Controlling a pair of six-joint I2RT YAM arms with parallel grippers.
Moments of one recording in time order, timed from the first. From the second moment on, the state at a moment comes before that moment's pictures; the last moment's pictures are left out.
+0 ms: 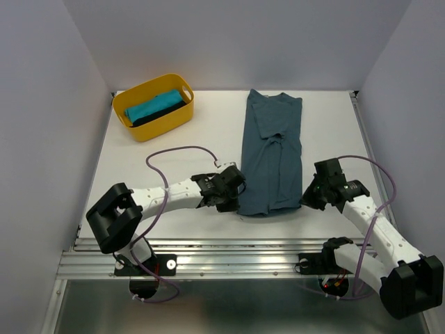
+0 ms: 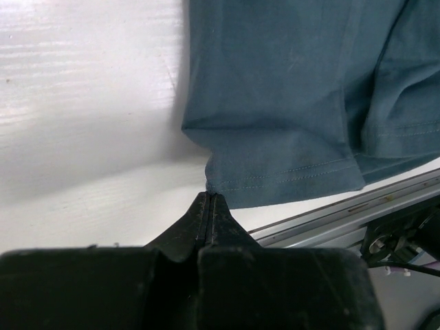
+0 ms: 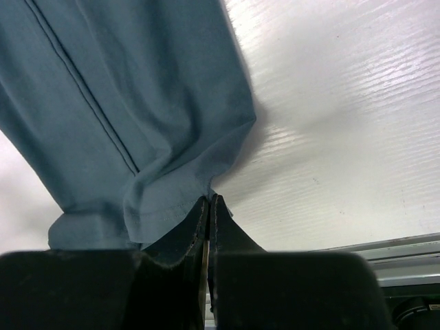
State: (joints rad) left arm -1.00 1.54 0.96 -0.46 -0.07 -0.98; right arm 0.26 0.95 0.66 -0.79 0.05 0.84
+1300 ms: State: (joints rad) left arm -0.92 1.65 1.15 -0.50 -0.05 -0.94; right arm 0.26 1.04 0.70 -0.79 0.11 0.84
